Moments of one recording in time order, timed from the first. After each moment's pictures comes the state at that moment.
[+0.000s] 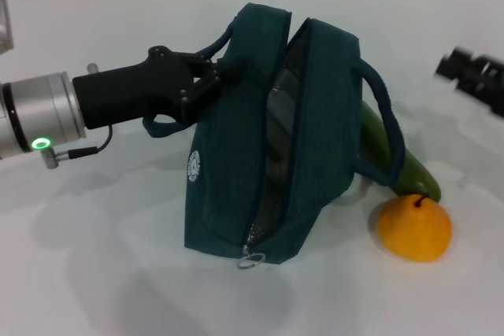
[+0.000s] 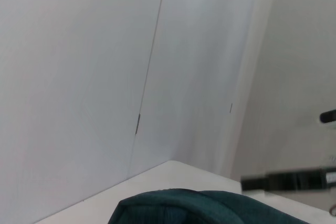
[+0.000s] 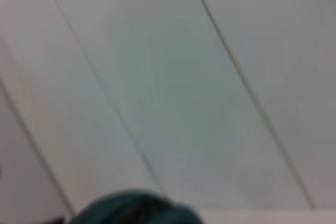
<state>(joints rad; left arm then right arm) -0.46 -2.09 0.95 0.71 1.60 1.51 -1.36 0.36 1.92 -1.26 -0.52 -1.05 -1.38 1.37</state>
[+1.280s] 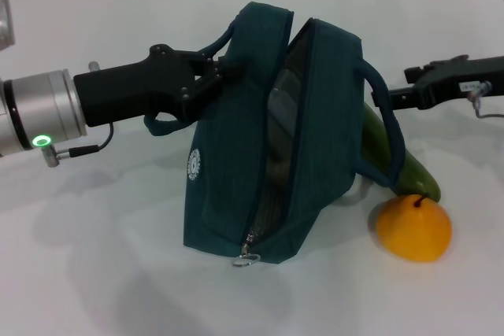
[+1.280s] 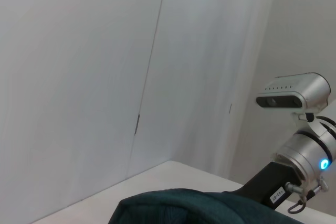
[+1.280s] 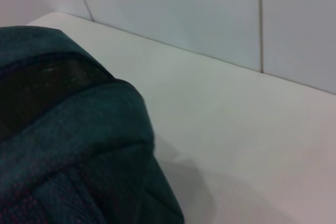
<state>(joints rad) -0.47 -2.08 0.94 0.70 1.60 1.51 -1.37 0.50 2.01 -1.32 -1.12 -2.11 -1.08 2.23</state>
